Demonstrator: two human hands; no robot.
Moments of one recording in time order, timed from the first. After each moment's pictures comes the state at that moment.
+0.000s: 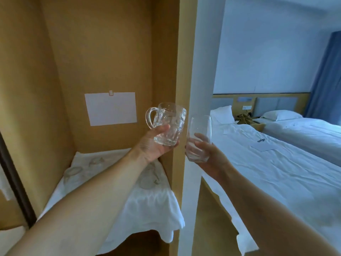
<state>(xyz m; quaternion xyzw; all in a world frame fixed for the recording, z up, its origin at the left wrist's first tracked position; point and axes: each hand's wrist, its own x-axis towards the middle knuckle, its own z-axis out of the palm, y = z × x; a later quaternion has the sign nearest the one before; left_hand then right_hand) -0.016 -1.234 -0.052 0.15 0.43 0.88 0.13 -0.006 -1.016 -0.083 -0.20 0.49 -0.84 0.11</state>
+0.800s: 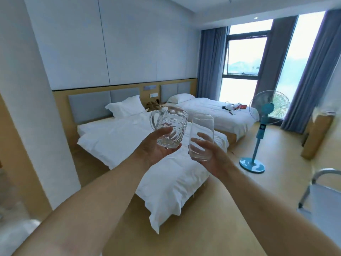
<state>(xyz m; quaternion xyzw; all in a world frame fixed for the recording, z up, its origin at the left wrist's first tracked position) 0.014 -0.783 -0.079 0.21 0.41 0.81 0.37 0.139 -0.604 -0.103 0.04 0.49 -0.86 -0.14</state>
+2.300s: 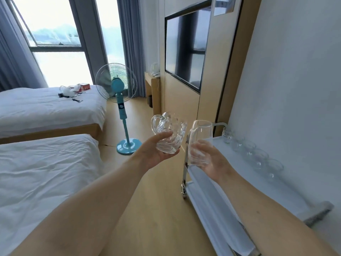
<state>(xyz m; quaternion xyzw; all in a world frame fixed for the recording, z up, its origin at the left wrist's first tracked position) -0.043 -0.209 -0.165 0.35 0.31 0.46 0.76 0.181 -0.224 -0.199 0.33 0.37 -0.70 -0.52</state>
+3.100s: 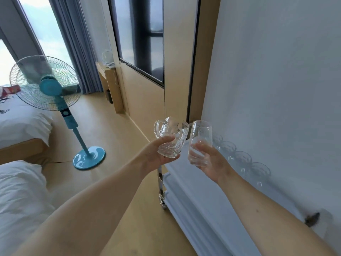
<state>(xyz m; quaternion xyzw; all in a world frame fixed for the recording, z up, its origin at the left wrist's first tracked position) 0.096 0.047 -0.220 0.37 0.32 0.31 0.81 0.301 -0.026 -0.242 0.38 0.27 -0.66 -0.59</state>
